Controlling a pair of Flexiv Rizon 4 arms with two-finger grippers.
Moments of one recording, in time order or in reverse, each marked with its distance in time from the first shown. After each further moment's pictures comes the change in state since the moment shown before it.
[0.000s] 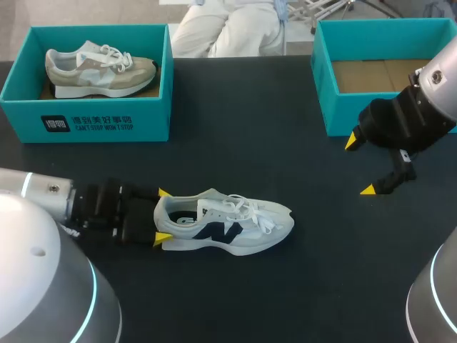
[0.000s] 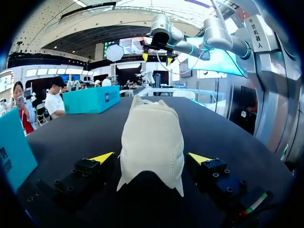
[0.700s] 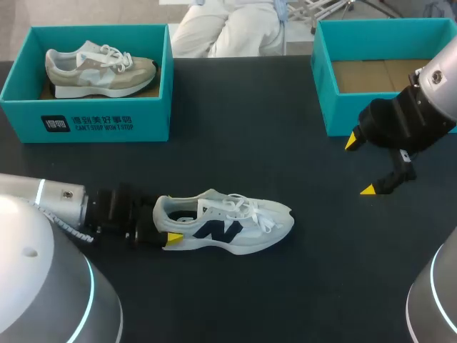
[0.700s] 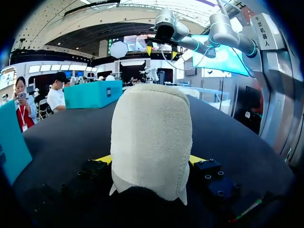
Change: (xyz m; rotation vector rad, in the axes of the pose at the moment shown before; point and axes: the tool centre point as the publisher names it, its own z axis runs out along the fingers) left arm -0.001 0.010 0.021 -0.025 -0.042 -0.032; right arm 0.000 0.000 0.000 0.000 0.000 0.000
